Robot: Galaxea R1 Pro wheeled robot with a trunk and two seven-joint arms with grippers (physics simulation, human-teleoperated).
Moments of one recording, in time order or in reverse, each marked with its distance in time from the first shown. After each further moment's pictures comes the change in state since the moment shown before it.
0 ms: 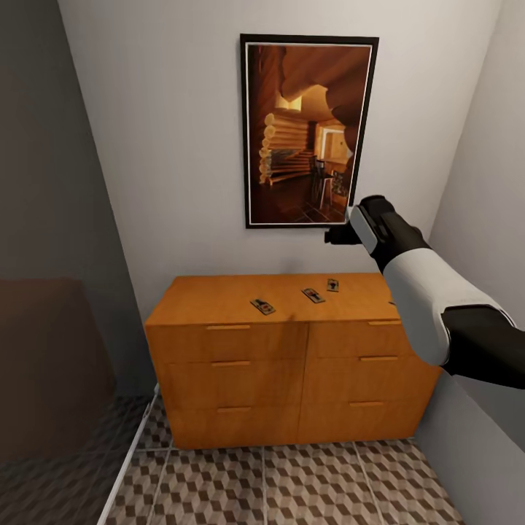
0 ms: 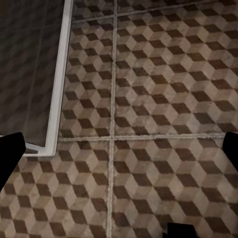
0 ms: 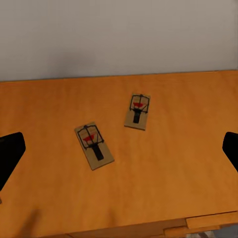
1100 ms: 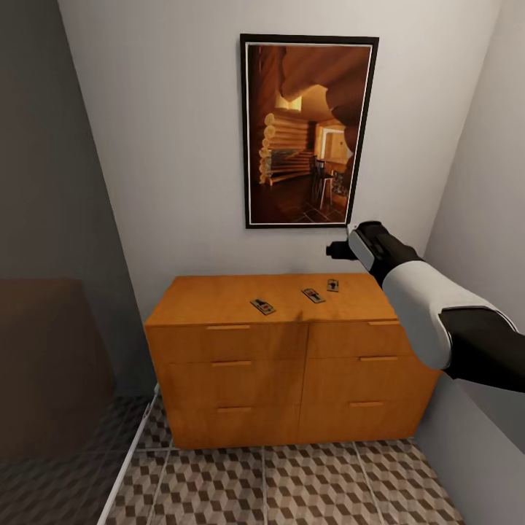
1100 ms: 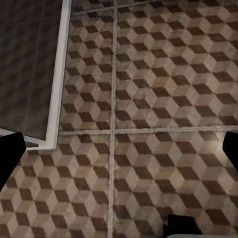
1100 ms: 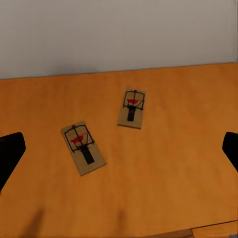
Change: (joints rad) left arm 0.000 0.000 0.000 0.001 0.001 0.028 0.001; right arm 0.021 -0.014 0.000 0.175 0.001 -0.229 0.002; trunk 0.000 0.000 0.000
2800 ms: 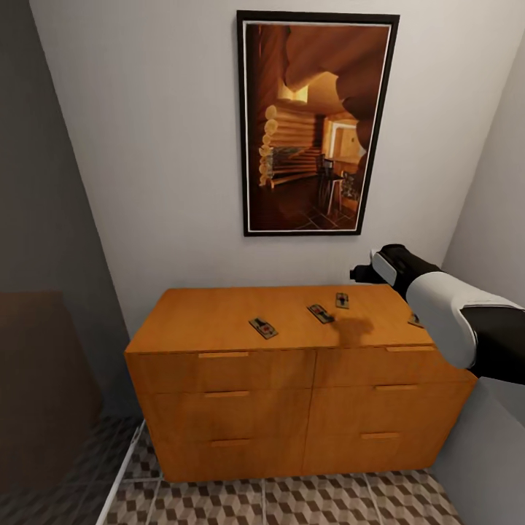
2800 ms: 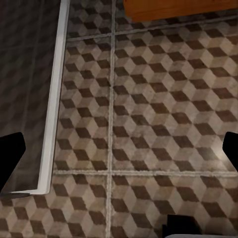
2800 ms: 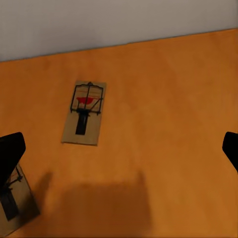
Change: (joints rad) left arm 0.000 -0.001 0.000 -0.002 -0.001 0.001 0.000; right arm 0.000 -0.111 -0.002 0.210 -0.002 -0.061 0.028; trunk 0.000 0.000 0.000
